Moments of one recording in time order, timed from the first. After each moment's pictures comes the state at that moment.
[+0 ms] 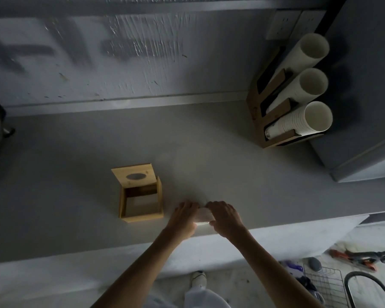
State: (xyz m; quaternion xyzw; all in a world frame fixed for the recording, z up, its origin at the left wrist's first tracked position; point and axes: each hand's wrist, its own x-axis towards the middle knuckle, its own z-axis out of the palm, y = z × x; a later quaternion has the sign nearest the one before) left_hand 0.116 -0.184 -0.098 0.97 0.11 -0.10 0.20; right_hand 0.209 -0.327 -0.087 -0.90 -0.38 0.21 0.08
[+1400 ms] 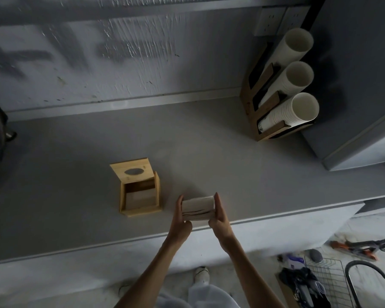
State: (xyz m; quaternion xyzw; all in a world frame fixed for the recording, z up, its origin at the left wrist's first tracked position) left_hand 0.086 -0.215 -0.088 0.74 0.33 -0.03 0.58; right_hand 0.150 -0.341 -0.090 -0.73 -0.04 0.34 0.60
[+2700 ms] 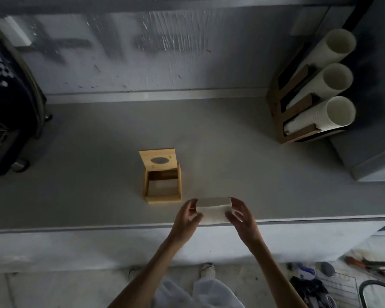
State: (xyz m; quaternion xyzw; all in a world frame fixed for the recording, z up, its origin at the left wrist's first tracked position) left_hand 0.040 -0.189 -0.069 0.72 0.29 0.02 0.63; right_hand 0.152 -0.359 -0.092 -0.76 -0.11 0.28 0.57
